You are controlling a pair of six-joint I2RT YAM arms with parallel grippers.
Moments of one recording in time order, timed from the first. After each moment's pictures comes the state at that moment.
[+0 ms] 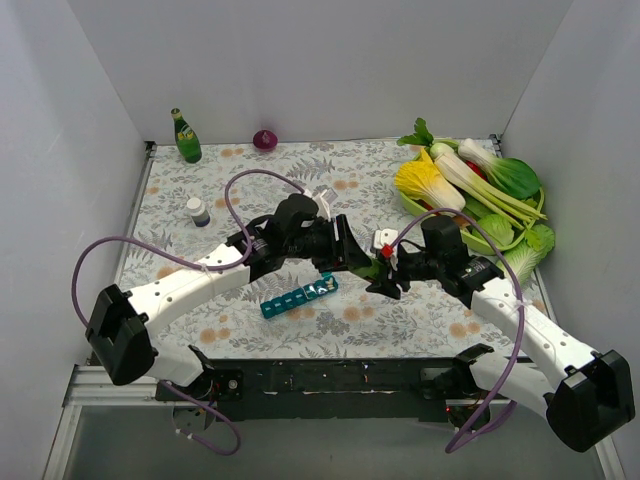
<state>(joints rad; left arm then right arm) -0.85 1.38 1.12 -0.28 0.34 -1.00 0.53 1.00 0.70 -0.36 -0.77 -0.57</state>
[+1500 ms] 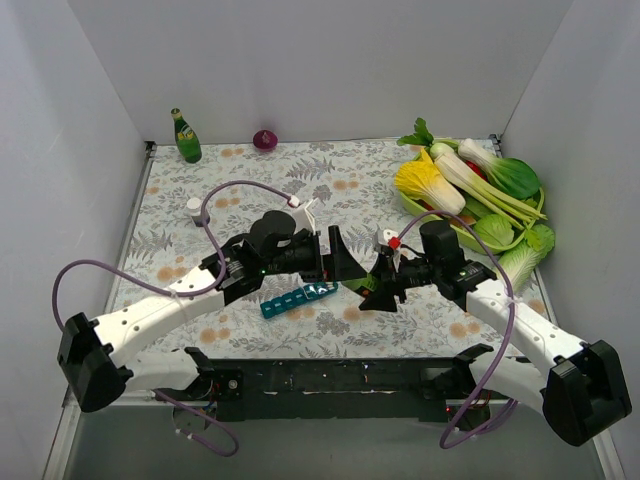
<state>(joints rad) -0.90 1.14 0.95 -0.18 0.34 -0.88 0.51 1.04 0.61 -0.19 -1.09 -0.27</state>
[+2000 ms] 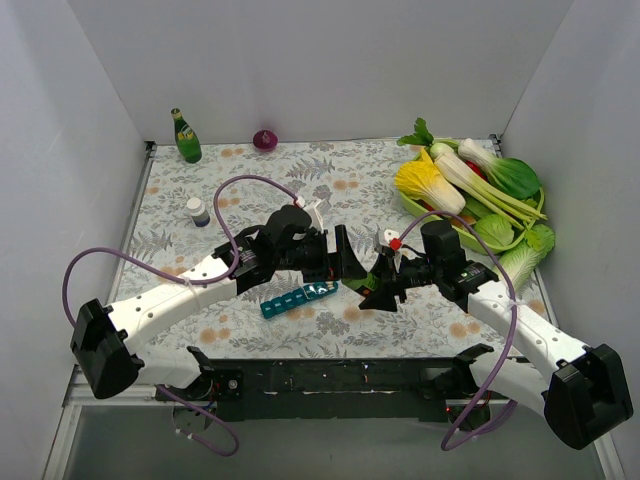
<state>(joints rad) -0.90 1.28 1.08 -0.37 0.27 -0.91 0.50 1.02 0.61 -0.20 -1.06 -0.29</state>
